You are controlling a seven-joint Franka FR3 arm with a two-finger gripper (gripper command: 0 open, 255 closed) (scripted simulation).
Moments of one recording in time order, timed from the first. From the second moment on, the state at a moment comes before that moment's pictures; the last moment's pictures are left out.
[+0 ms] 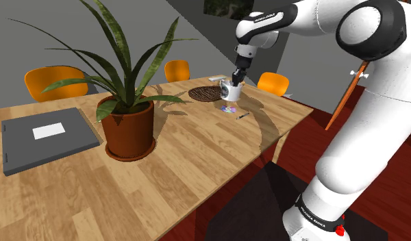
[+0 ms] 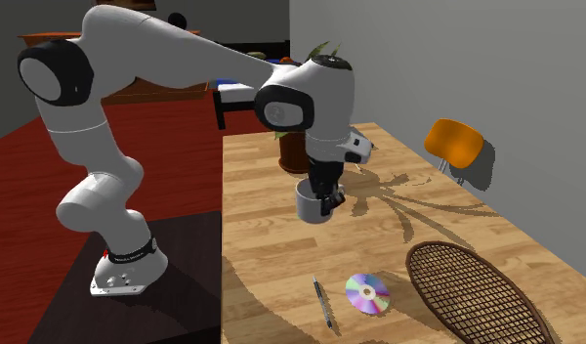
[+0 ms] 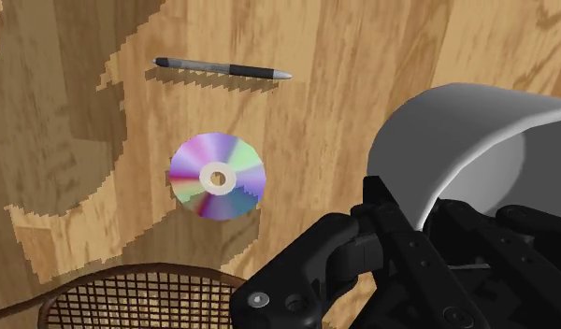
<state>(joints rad) -0.24 0.06 -0.16 -1.85 0.09 1.93 -0.59</state>
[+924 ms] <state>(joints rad) -0.43 0.33 -0.27 -1.49 0.17 1.80 -0.90</state>
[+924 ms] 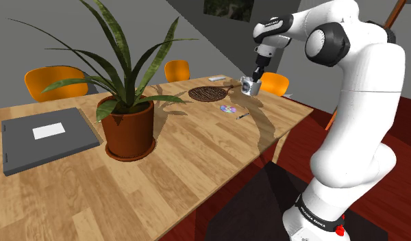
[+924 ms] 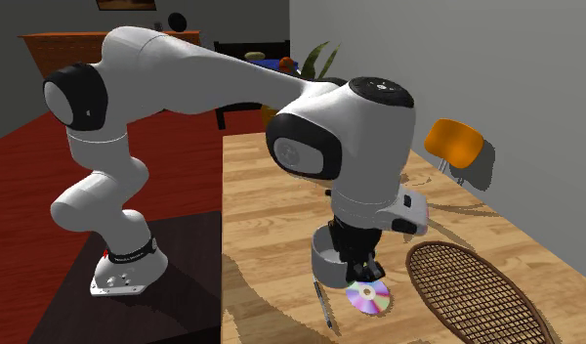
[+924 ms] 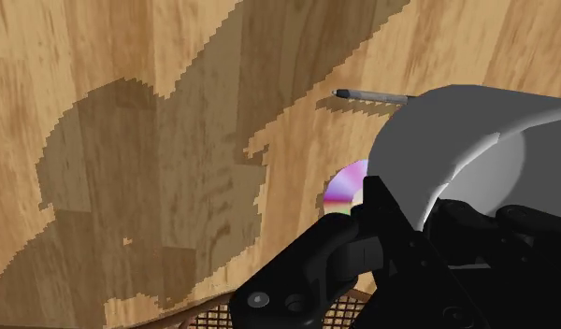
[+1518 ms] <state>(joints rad) -0.57 0.55 -0.29 -1.18 0.23 1.70 -1.01</state>
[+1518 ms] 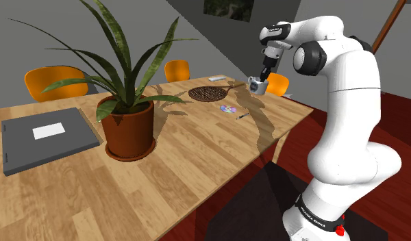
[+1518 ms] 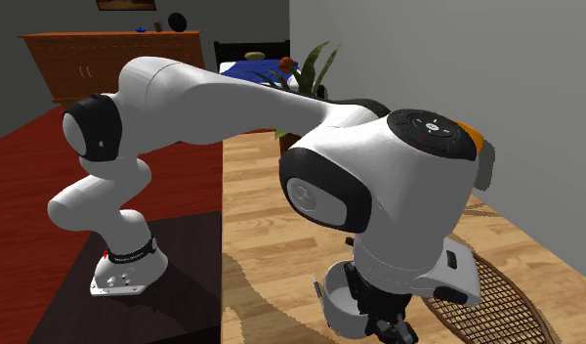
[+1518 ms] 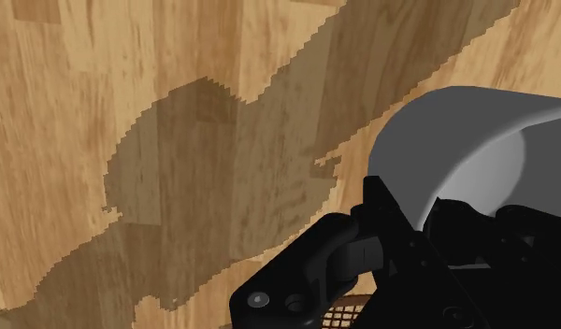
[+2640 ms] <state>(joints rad) -0.55 0.57 -0.28 -1.38 0.24 1.91 -1.04</state>
